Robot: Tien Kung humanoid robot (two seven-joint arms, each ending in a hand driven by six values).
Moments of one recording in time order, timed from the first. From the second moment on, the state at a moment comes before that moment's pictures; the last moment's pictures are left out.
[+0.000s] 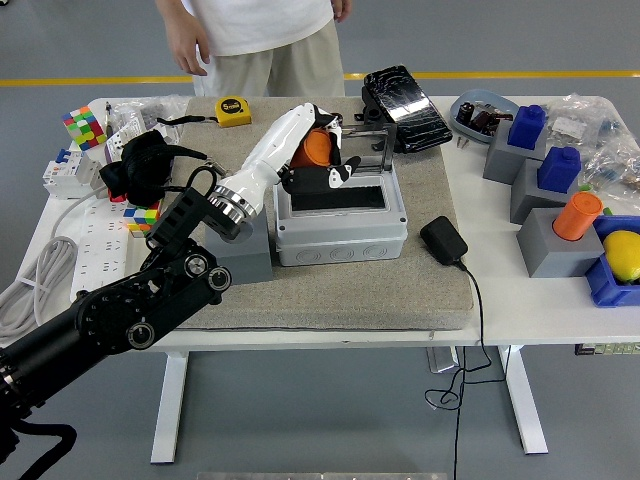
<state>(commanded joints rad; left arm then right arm) -0.75 0.11 -0.64 -1.13 1.59 0.36 -0.05 0.14 -0.23 0.25 0.35 -0.15 -0.04 -0.13</state>
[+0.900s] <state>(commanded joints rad) -0.88 0.00 -0.41 -0.88 1.67 0.34 0.10 0.15 -0.24 0.23 0.35 -0.14 -0.04 -0.13</state>
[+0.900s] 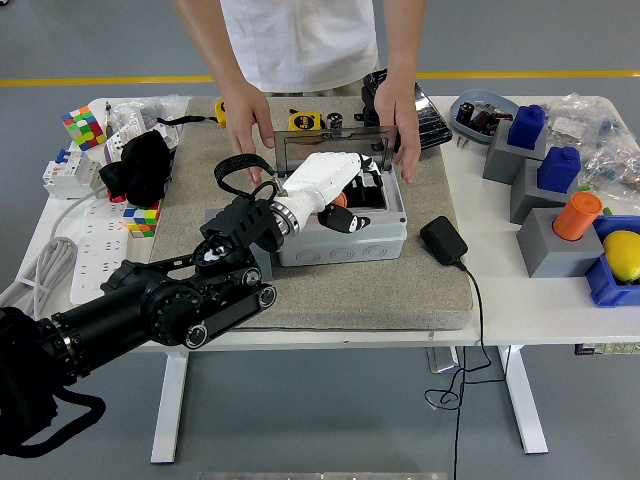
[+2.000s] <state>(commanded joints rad) -0.71 0.11 -0.59 -1.18 1.68 0.31 0.11 0.14 -0.23 0.25 0.35 -0.15 -0.04 -0.12</state>
